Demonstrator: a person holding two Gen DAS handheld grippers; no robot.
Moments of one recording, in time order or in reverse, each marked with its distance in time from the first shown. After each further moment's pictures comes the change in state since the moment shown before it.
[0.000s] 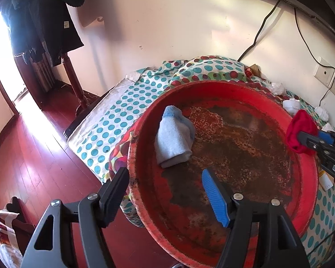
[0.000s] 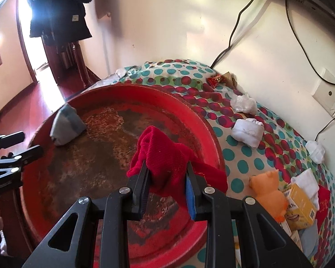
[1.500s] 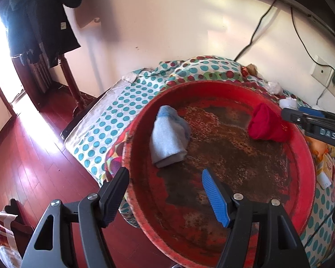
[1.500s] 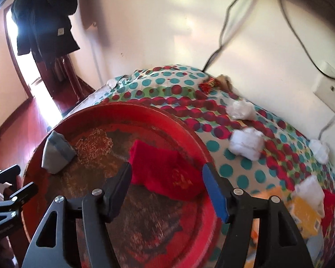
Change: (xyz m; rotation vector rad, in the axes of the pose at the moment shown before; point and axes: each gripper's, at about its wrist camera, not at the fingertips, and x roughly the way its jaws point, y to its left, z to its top) left arm 0.000 -0.005 0.000 0.014 -0.001 -0.022; right arm 0.010 -0.022 0.021 0.113 -0.026 0.015
